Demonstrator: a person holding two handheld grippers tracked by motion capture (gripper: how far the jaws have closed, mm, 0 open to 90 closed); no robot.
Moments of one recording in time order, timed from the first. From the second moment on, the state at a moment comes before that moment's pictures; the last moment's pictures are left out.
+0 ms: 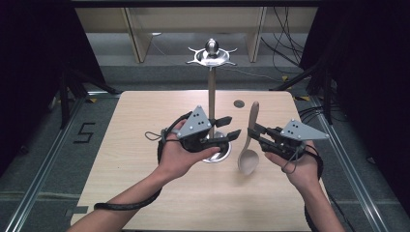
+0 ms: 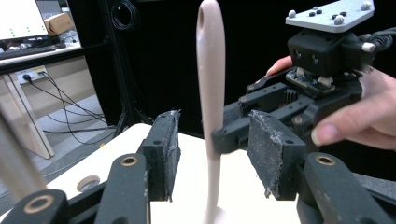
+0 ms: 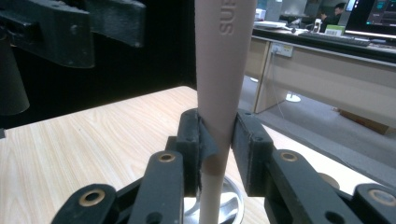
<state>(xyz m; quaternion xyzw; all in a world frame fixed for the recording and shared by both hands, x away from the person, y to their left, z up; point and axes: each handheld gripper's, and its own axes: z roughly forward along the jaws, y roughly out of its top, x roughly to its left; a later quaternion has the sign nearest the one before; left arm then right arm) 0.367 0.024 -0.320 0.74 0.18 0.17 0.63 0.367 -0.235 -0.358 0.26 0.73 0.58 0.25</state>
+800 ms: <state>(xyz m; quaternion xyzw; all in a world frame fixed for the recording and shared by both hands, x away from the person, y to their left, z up) 0.388 -0.009 -0.317 0.74 0.20 0.15 0.63 0.366 -0.228 -0.360 0.26 0.73 0.58 0.24</state>
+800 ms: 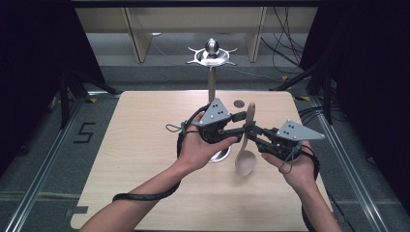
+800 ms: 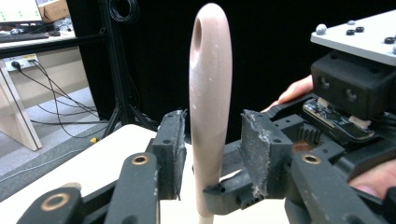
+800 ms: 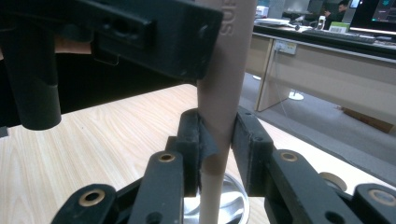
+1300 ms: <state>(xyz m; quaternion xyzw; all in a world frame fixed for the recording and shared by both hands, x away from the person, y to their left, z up) 0.387 -0.013 -0.315 0.74 0.20 0.18 0.62 0.364 -0.223 -0.359 0.26 0.74 0.56 0.26</state>
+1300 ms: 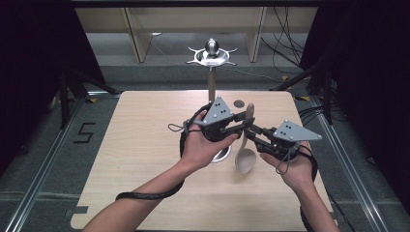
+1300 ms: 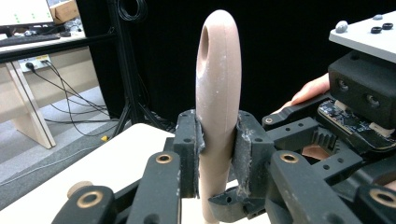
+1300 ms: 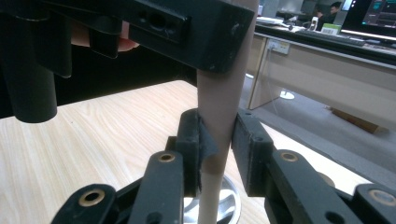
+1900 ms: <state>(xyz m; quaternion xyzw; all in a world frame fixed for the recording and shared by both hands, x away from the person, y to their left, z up) 0.393 -0.013 -0.307 0.72 0.25 0.22 0.61 0.343 -0.241 -0.372 0.30 0.74 0.52 0.29</state>
